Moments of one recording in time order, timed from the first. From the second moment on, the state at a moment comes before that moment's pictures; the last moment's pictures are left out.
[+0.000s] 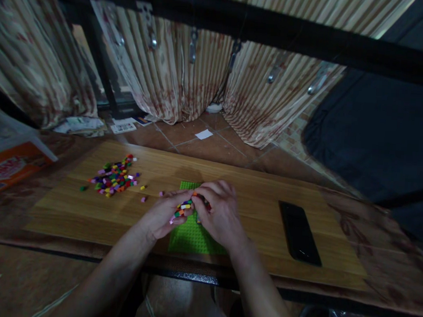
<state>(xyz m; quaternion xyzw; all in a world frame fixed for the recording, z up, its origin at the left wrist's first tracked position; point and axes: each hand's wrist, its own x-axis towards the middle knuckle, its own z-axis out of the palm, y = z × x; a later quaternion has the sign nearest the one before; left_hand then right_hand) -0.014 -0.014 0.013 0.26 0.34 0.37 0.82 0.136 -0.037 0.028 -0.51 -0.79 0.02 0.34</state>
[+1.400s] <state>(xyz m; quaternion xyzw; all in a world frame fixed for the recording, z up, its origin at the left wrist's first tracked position) -0.020 -0.011 0.015 0.27 0.37 0.37 0.81 0.145 -0.028 0.012 -0.56 -0.70 0.09 0.43</state>
